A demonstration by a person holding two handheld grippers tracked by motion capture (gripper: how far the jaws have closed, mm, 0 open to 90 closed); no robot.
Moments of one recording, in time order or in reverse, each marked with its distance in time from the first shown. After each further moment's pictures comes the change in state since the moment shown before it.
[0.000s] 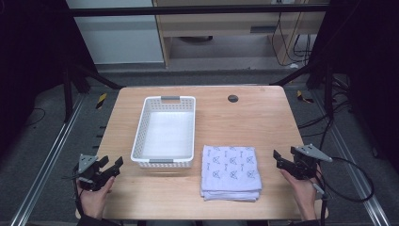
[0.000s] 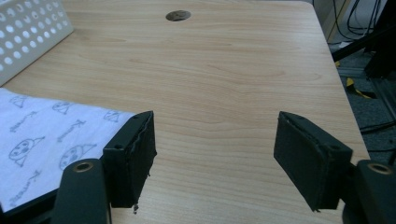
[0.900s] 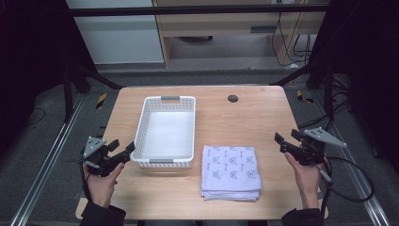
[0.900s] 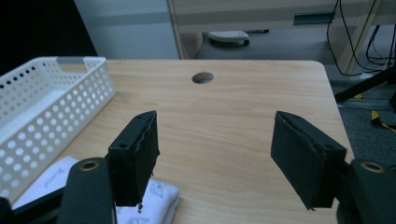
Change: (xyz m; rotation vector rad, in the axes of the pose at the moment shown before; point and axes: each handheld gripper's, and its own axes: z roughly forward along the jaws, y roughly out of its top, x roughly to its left) left arm -0.047 0.061 0.000 -0.066 -0.128 0.035; right arm 0.007 0.067 -0.025 -0.124 0.081 0.051
